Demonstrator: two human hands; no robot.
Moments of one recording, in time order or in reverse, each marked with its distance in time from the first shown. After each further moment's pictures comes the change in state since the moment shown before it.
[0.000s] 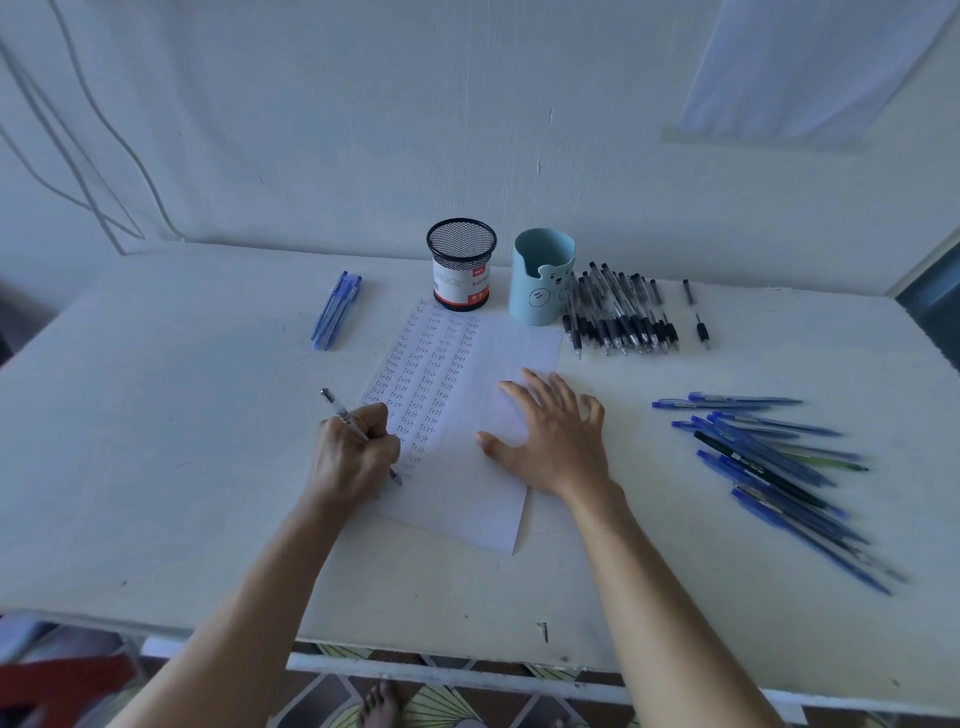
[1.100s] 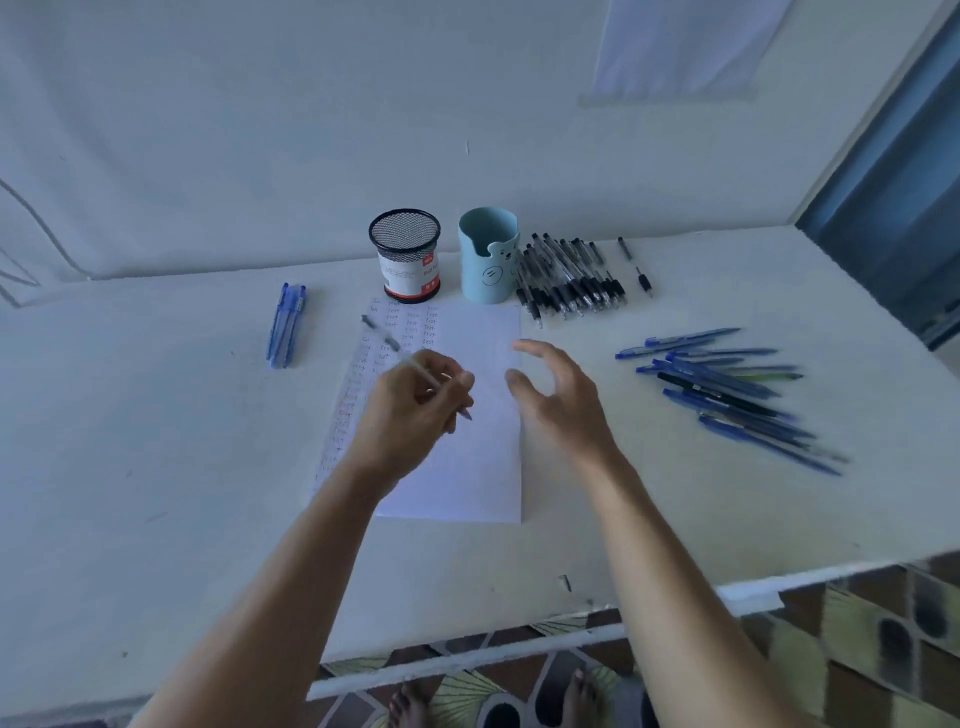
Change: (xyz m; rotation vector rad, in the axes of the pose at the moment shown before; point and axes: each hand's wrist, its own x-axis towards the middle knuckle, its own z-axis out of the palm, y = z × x) left_hand 0.008 0.072 0.016 -0.255 -0.353 0.121; right_hand -0.042 -0.025 -0.052 0.850 0.258 0.293
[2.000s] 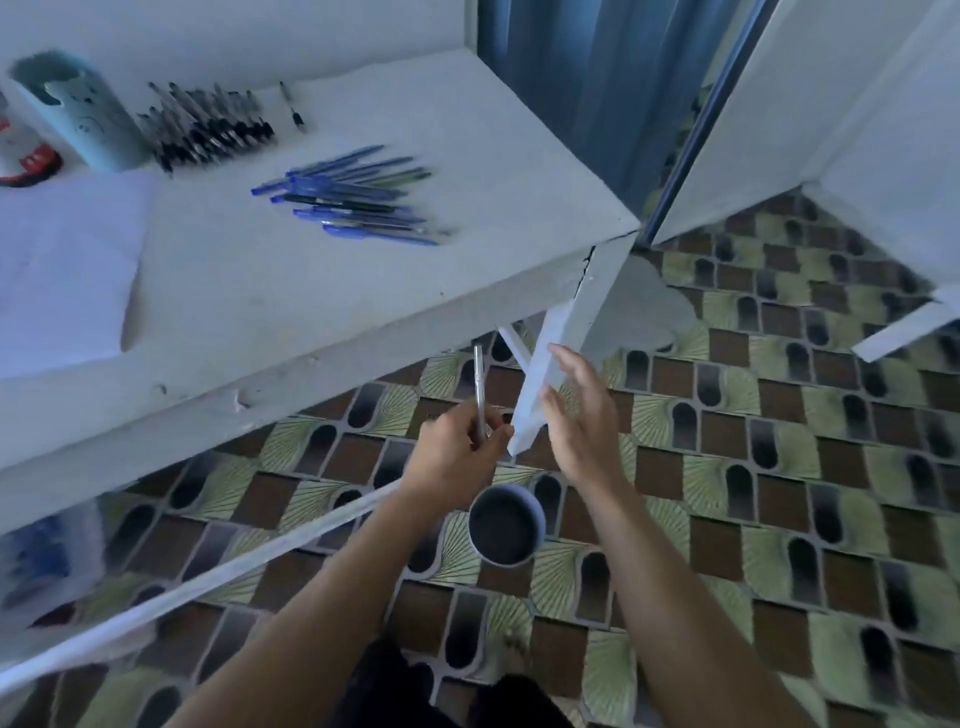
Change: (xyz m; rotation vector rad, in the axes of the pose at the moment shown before) left_hand -0.238 -0.001 0.375 0.375 -0.443 -0.059; right_hand -0.287 0.244 -0.264 0.086 0.413 0.046
